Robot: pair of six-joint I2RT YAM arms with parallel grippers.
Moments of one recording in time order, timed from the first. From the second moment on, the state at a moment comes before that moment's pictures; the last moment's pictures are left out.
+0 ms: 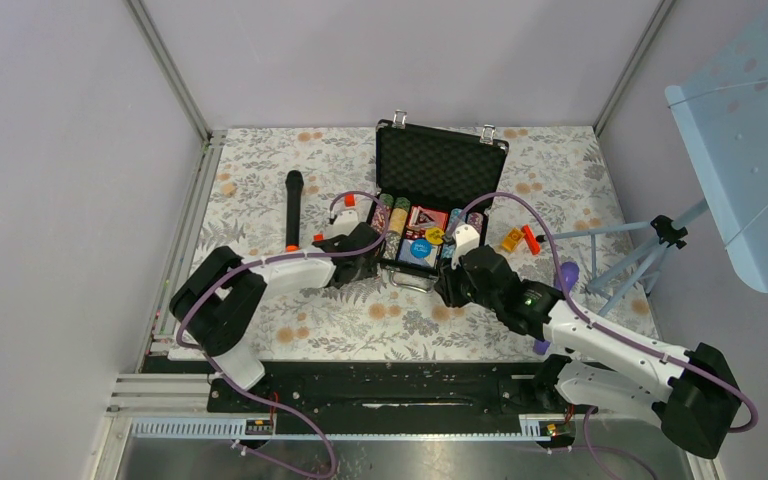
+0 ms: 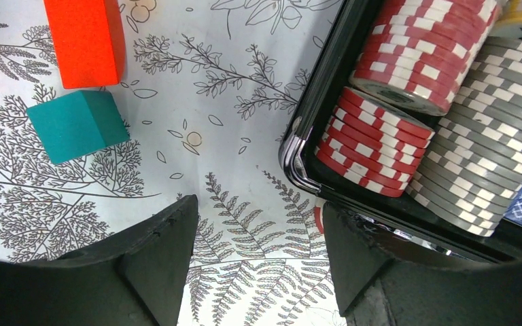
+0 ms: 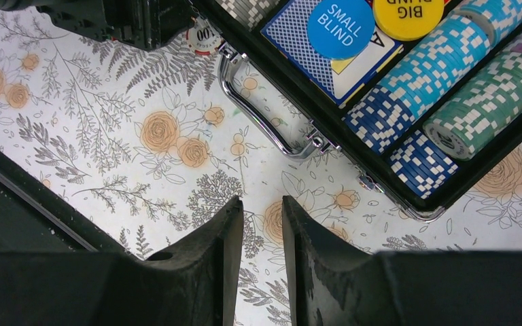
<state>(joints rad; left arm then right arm) -0.75 1.66 0.89 -0.31 -0.47 -0.81 0.84 1.00 0.61 -0.24 0.11 0.31</state>
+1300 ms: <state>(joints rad) -0.87 1.59 0.86 -0.48 -0.42 -0.85 0.84 0.95 0.58 -0.25 0.12 0.31</state>
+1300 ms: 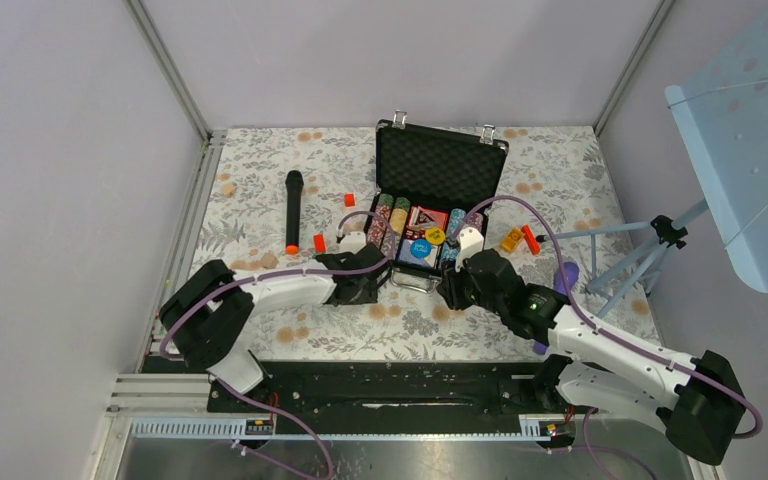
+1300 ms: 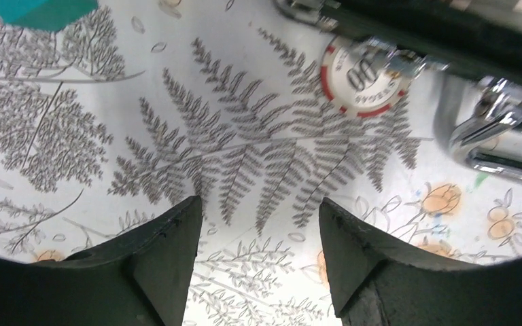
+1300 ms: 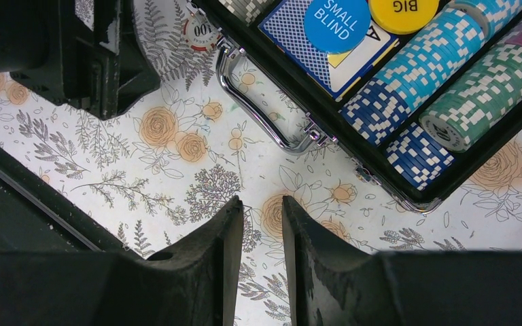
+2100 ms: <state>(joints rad) -0.73 1.63 0.89 -0.34 -0.39 -0.80 0.84 0.91 0.55 -0.26 0.12 0.32</state>
